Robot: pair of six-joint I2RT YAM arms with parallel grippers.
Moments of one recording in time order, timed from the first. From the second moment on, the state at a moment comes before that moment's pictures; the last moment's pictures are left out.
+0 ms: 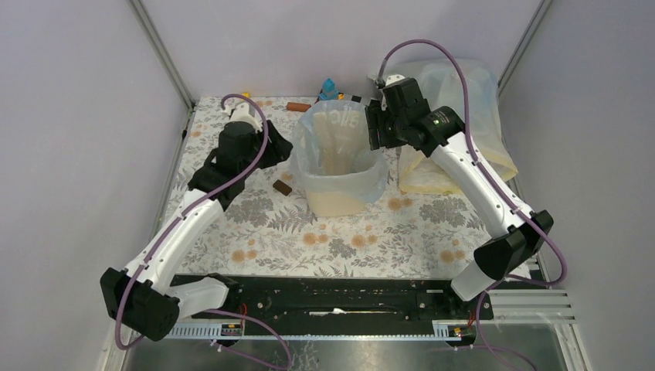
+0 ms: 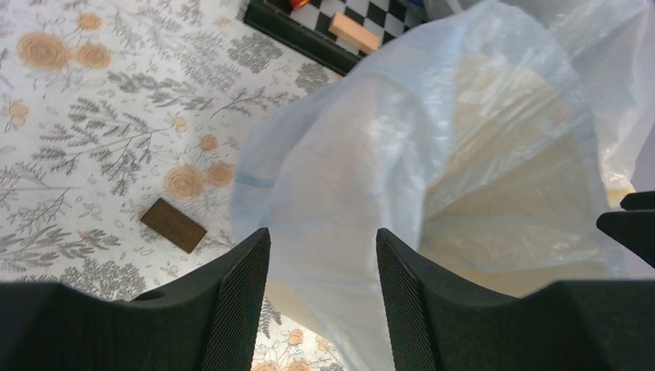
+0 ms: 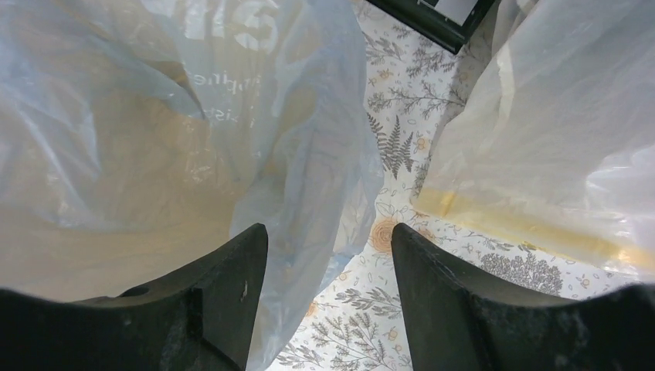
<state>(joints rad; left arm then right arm) -0.46 1.17 1.14 -0.39 -0.10 -0.60 0.57 1.59 1.81 -0.97 0.18 0.23</state>
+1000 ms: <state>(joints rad) -0.31 1.30 0.82 -0.01 0.25 -0.74 0.48 1.61 1.47 -0.59 -0.25 0.39</state>
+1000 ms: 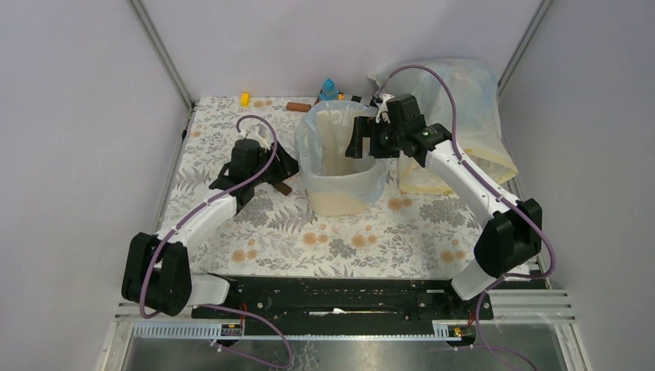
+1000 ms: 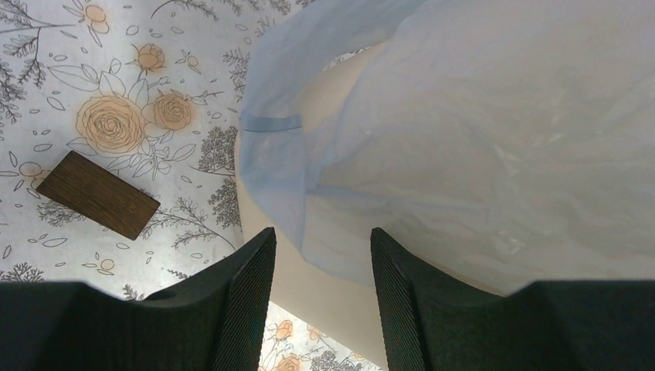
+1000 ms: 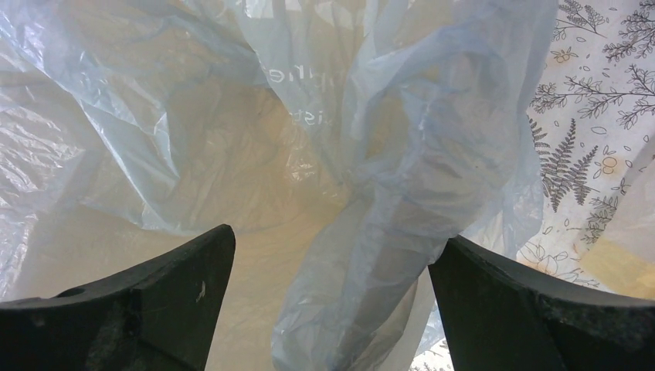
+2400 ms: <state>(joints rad) -0.18 1.32 0.79 0.04 0.25 -0.80 0.35 1.07 1.05 -0.46 0.05 0.48</state>
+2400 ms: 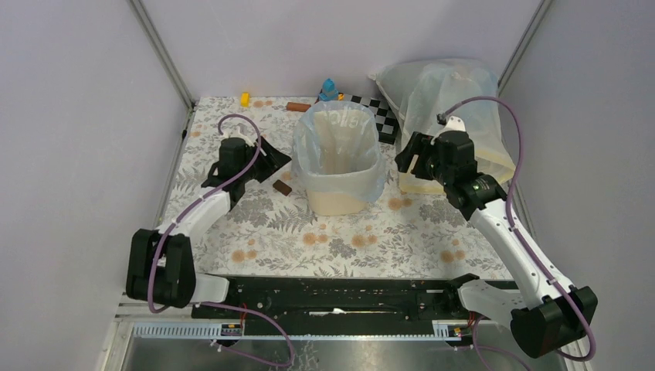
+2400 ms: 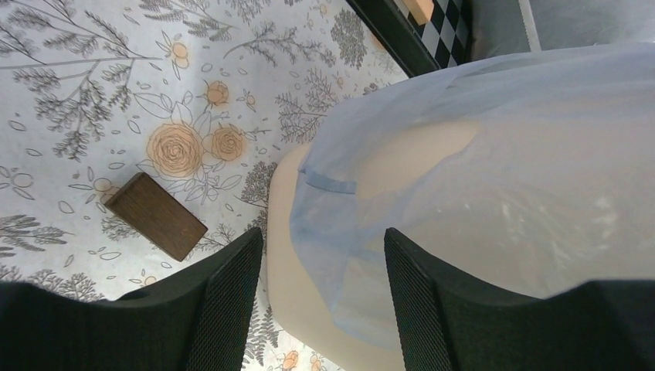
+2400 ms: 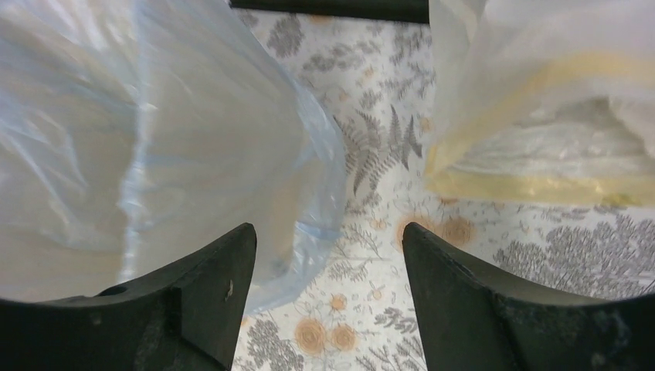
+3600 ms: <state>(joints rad) -0.18 1.65 0.73 0.34 0.39 -0.89 0.33 1.49 0.84 -0.10 -0.22 0.57</state>
